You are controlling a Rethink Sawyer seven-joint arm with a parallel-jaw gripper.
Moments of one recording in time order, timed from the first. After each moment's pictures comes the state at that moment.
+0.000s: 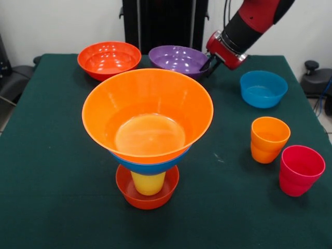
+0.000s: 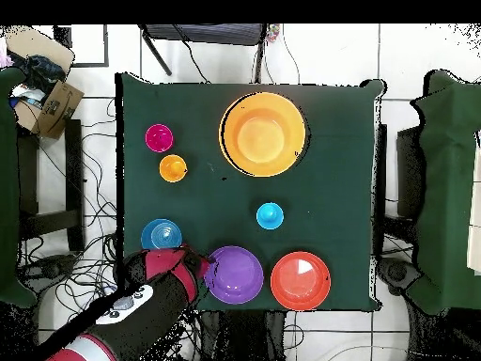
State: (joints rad) arm 0.56 -0.21 -0.54 1.78 0.27 0.36 2.36
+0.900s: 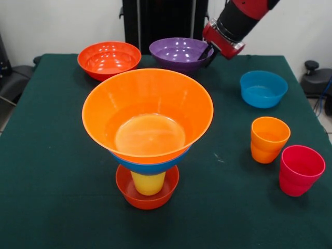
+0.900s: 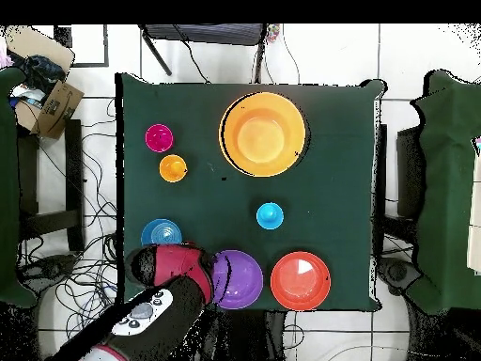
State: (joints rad) arm 0.48 -0.34 -0.52 1.83 0.27 0.43 2.36
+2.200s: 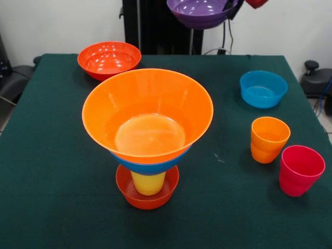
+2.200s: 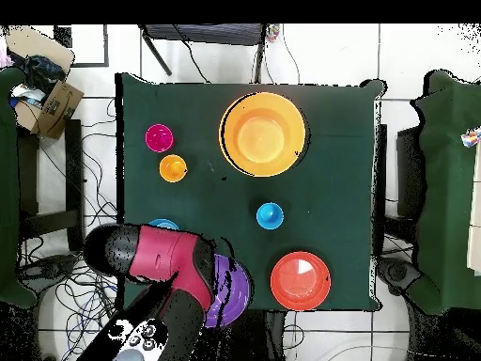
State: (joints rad) arm 0.45 -0.61 -0.56 1.72 0.23 0.93 2.36
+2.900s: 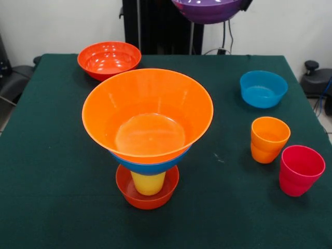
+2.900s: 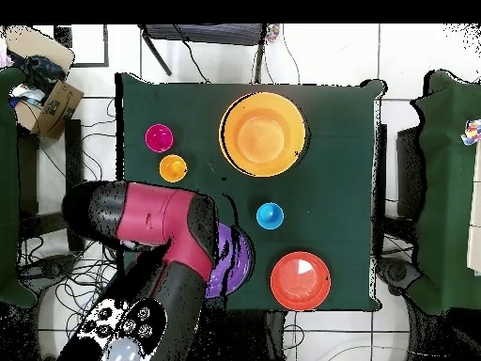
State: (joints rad) arm 0.39 -0.62 -0.57 1.49 0.21 1.08 2.36
